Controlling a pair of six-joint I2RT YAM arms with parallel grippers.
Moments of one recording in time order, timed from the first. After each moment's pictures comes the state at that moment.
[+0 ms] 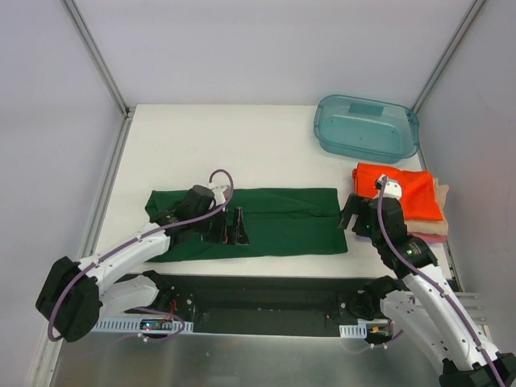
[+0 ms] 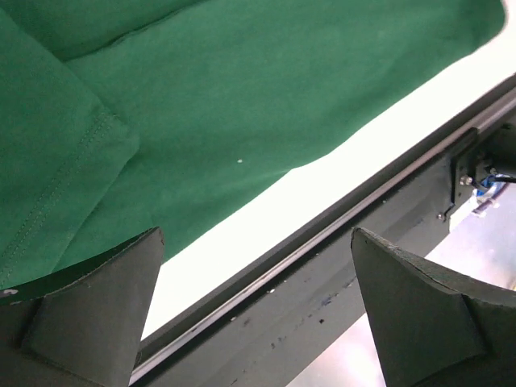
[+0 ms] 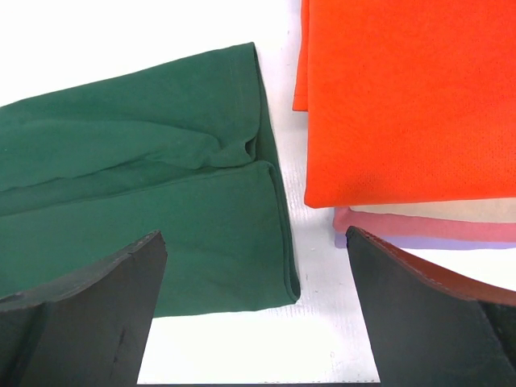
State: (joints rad) left arm -0.62 1.11 0.59 -0.37 0.35 -0.60; right arm 0.42 0.60 0.60 -0.64 0.28 0.46
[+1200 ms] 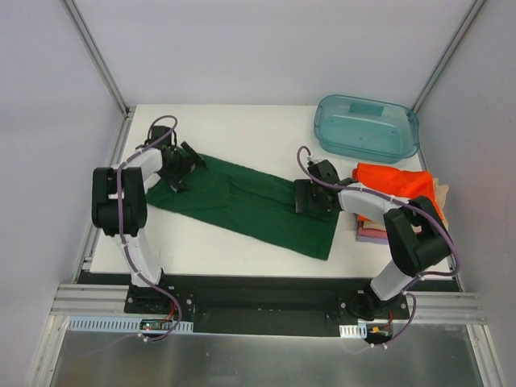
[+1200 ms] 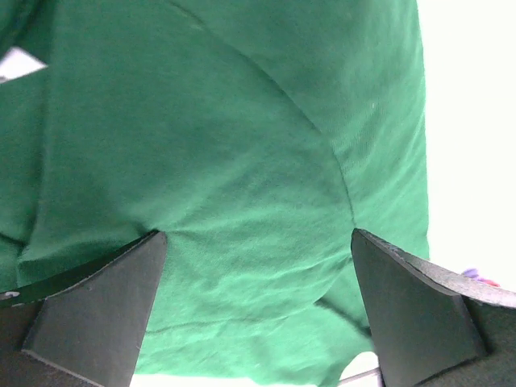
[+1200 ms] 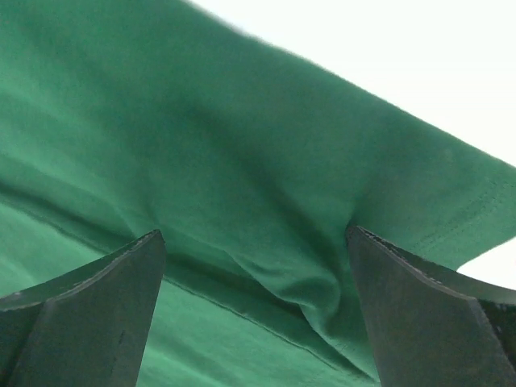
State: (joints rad) left arm 0.01 1.80 1.13 -0.47 0.25 -0.84; right arm 0.51 1.63 0.92 -0.34 0.09 0.36
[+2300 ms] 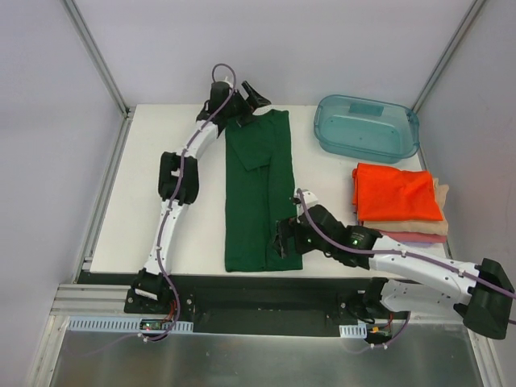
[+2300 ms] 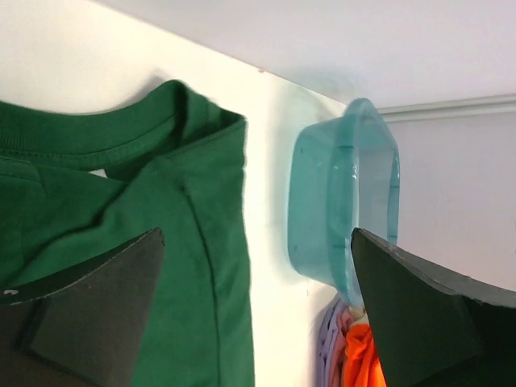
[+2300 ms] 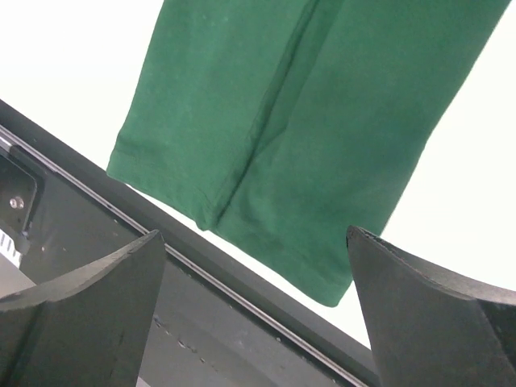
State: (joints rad) left arm -0.27 2.76 2.48 -0.06 0.49 -1.06; right arm 1.06 1.05 0.69 -0.38 0.15 0.61
